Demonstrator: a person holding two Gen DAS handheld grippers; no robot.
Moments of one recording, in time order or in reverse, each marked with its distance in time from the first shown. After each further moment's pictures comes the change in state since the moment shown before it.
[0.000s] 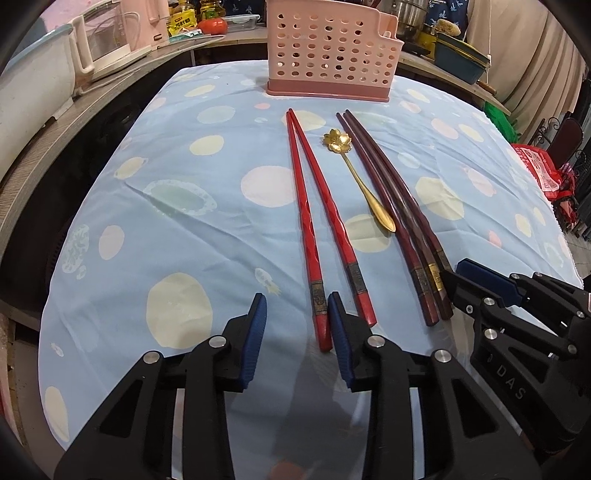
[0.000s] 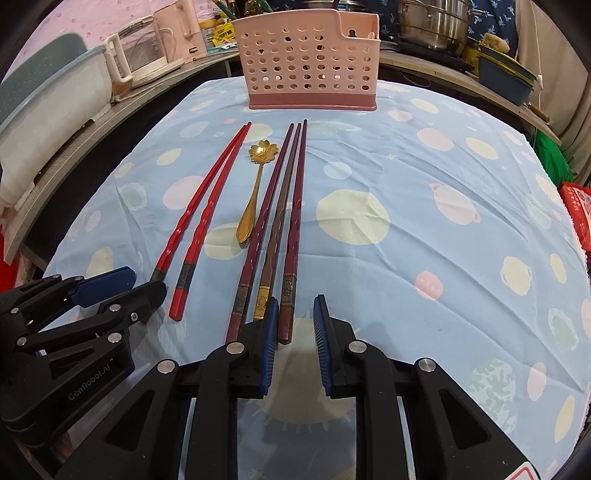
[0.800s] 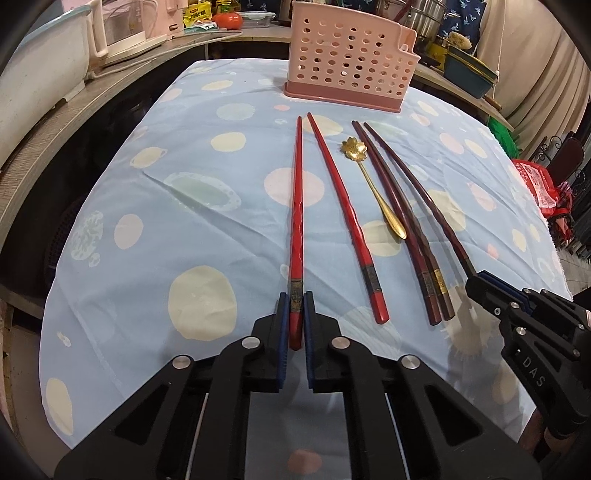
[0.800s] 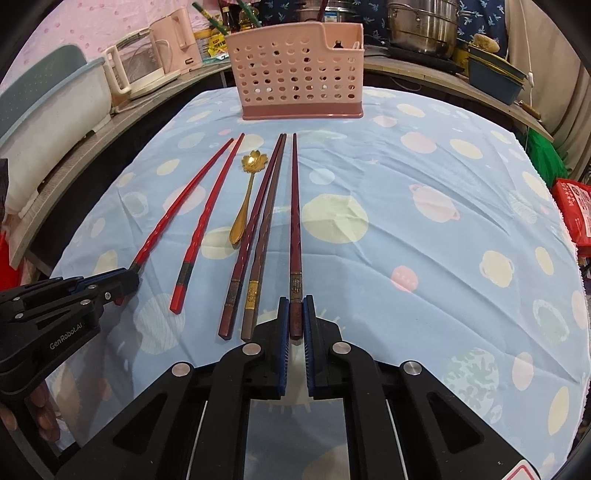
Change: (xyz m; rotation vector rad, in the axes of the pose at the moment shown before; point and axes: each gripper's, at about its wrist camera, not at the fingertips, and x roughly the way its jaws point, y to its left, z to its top) left arm -0.012 0.020 0.002 -0.065 0.002 -0.032; right arm -0.020 -0.012 -0.003 0.030 -0.034 0.005
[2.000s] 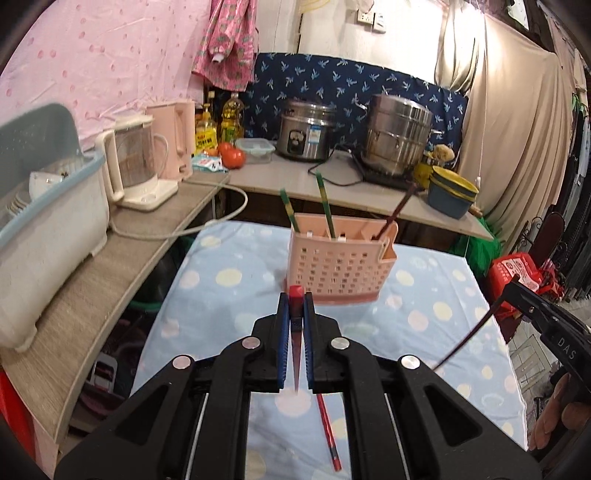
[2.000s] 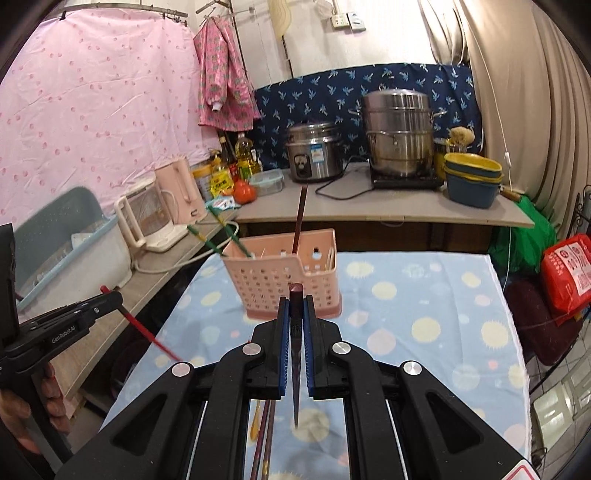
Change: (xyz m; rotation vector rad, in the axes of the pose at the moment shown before) left arm -0.130 0.001 0.150 0.004 -0.413 -0.014; right arm -0.129 -0.043 0.145 0.082 -0.424 0.054
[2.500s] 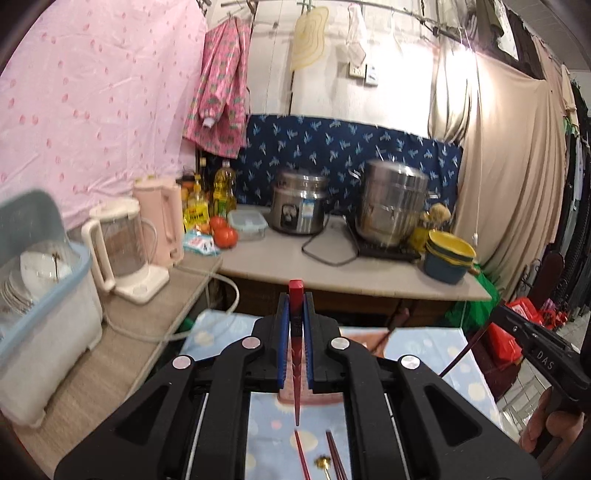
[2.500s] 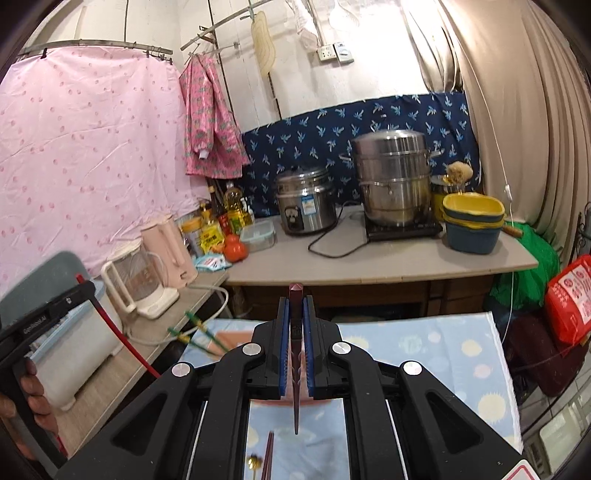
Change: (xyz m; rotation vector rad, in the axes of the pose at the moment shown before) left arm -0.003 -0.016 0.120 0.019 -0.217 -0.002; right arm 0.031 -0.023 0.106 0.039 -0.139 -0.007
